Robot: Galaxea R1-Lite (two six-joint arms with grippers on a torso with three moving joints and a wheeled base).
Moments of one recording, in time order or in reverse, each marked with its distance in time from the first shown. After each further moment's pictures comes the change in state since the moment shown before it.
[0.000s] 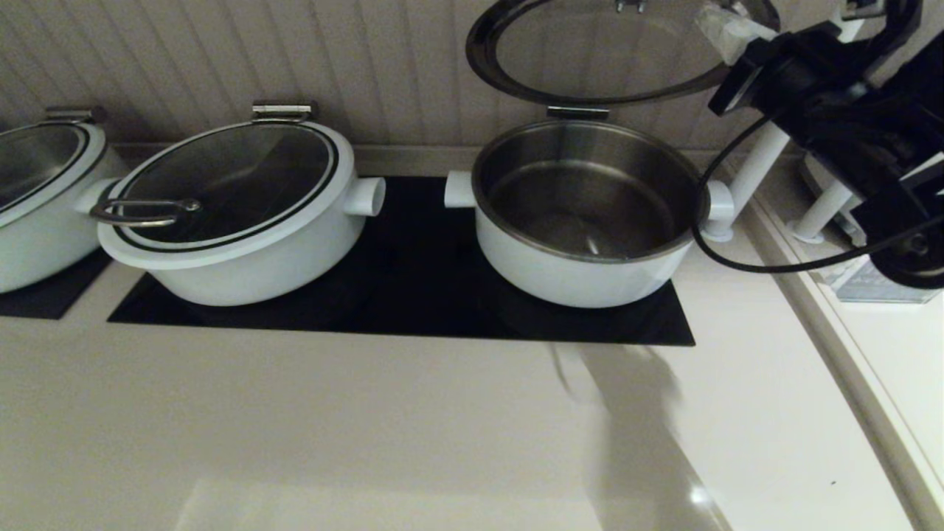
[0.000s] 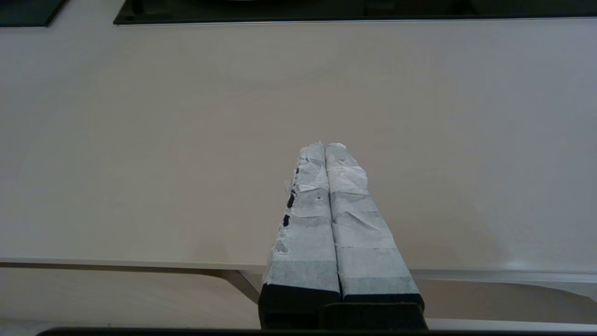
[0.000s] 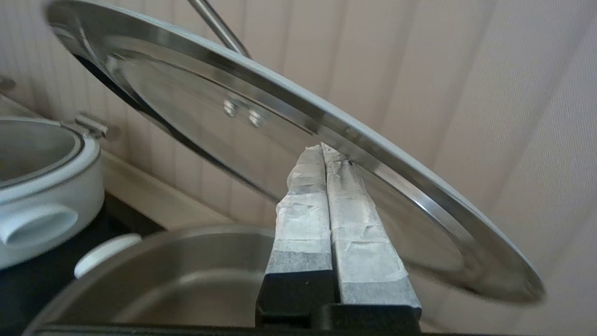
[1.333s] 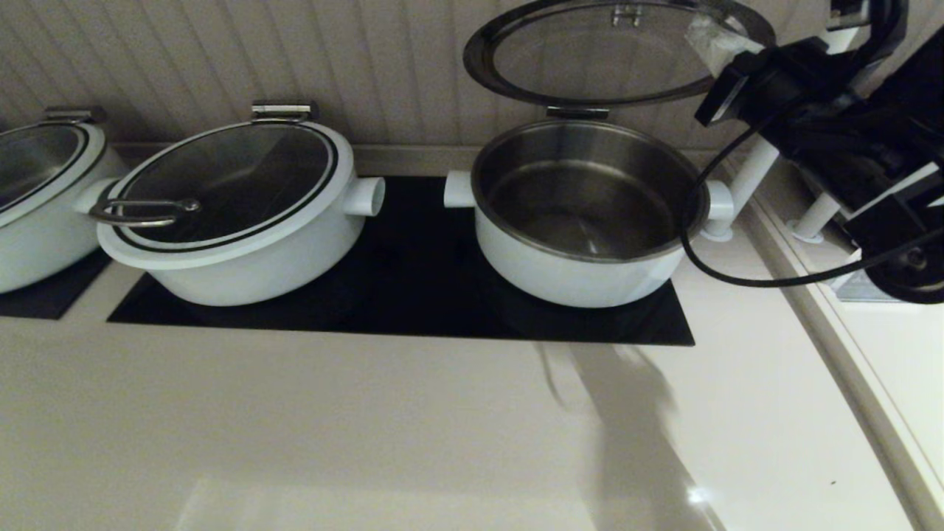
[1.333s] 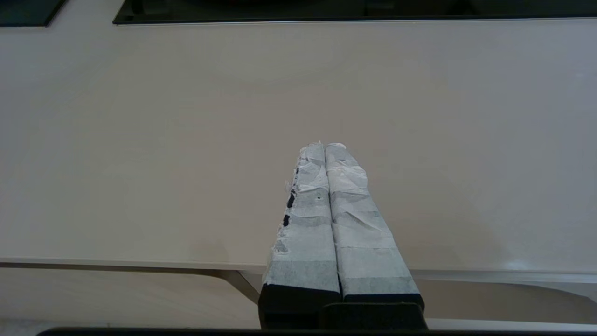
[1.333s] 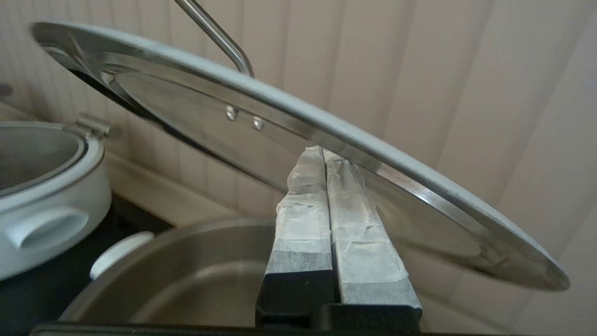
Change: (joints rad) left arm 0.000 0.000 0.000 0.000 0.000 -0.001; right arm 0.063 -0.015 0.034 0.011 -0.074 0.001
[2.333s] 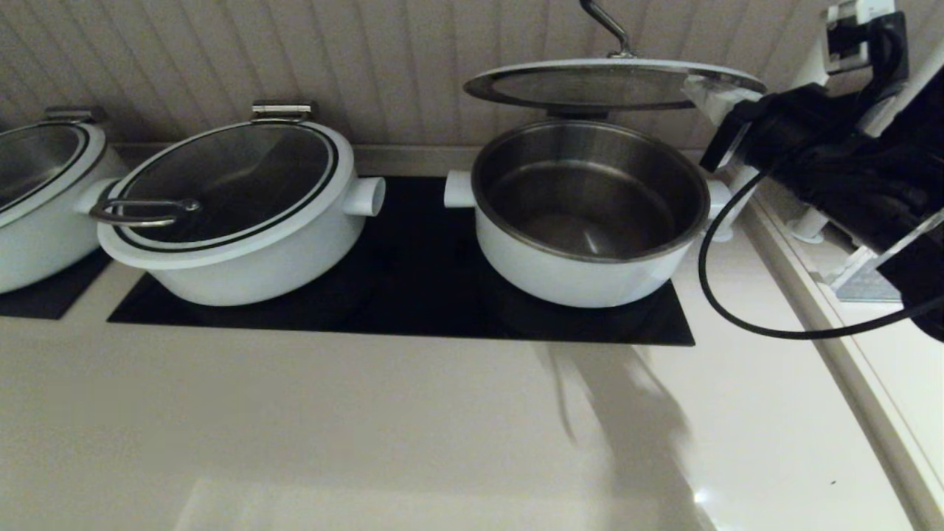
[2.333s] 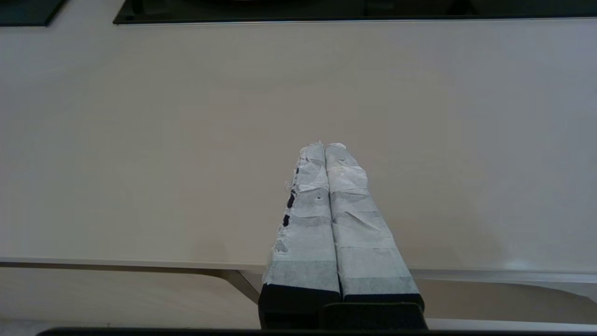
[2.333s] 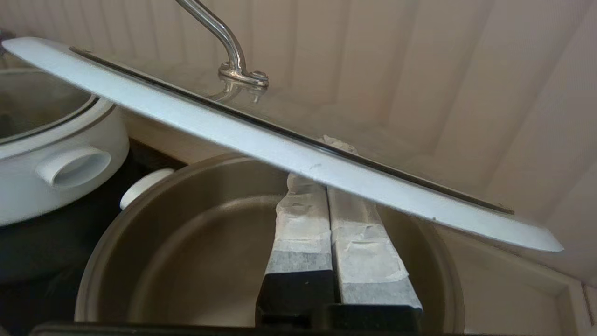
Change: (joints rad) left arm 0.000 0.000 0.000 0.000 0.000 0.000; right arm 0.004 -0.091 0.171 0.079 -0.030 0.000
